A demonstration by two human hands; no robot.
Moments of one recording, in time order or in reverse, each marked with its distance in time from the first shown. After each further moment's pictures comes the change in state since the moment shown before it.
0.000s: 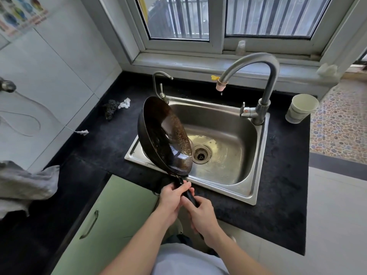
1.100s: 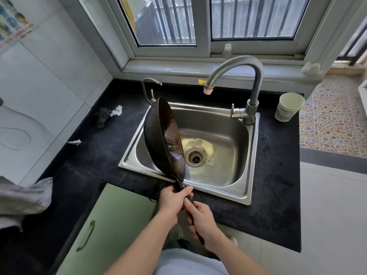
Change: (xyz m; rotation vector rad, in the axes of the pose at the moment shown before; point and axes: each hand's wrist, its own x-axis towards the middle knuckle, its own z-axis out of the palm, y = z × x) left_hand -0.001 0.000 0.022 0.420 0.184 0.066; right_hand 0.004 0.008 -0.012 0.183 -0.068 0.117
